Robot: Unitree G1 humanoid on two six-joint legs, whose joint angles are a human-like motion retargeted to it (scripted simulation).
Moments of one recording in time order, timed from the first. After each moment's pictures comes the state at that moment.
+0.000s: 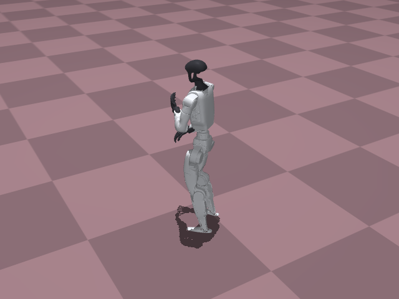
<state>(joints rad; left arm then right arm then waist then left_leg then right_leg) -0.32 0.27 -0.90 -0.17 -0.33 -0.32 0.26 -0.32 -0.17 0.90 1.17 -0.92 0.05 -0.63 -0.05 -0.09 0.10 0.08 0.00 0.22 0.11 -0.33 -0.07 -0.12 -0.09 -0.10 0.45 -0.53 0.10</state>
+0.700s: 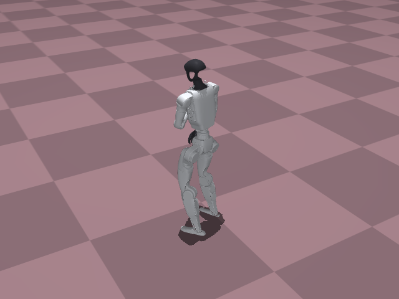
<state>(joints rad) -0.37 0.12 -1.09 -0.08 -0.69 -0.22 0.07 -0.28 -0.21 1.03 1.19 -1.05 0.07 -0.61 -0.05 -0.11 0.10 -0.03 0.06 0.27 0.32 -0.44 0.00 -0.17 -0.05 0.07 0.45 -0.53 0.17</state>
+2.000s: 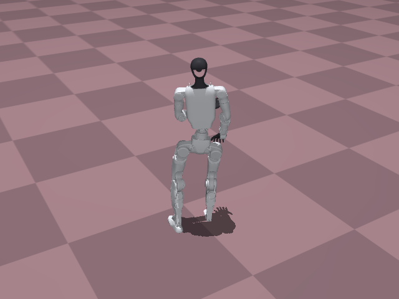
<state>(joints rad) -0.35 0.08 -1.17 -0.03 -0.86 -0.32 0.04 -0.18 -0.16 0.90 1.17 -0.78 0.04 -0.71 -0.06 -0.15 0.03 -0.11 0.15 0.38 0.49 -0.55 0.01 -0.25 -0.01 0.03 0.40 -0.52 0.15</state>
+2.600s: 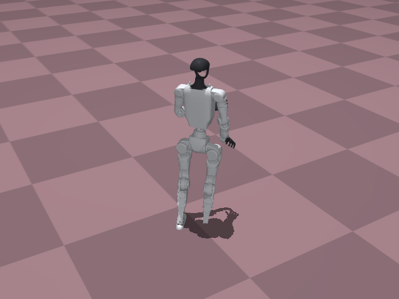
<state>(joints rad) -0.19 0.21 -0.95 0.03 -0.63 -0.36 0.20 -0.07 -0.15 0.74 1.14 -0.48 0.00 -0.66 -0.04 -0.05 -0.12 -0.06 0.02 0.25 0.36 -0.59 0.07 -0.09 0.12 0.31 0.09 -0.38 0.16</state>
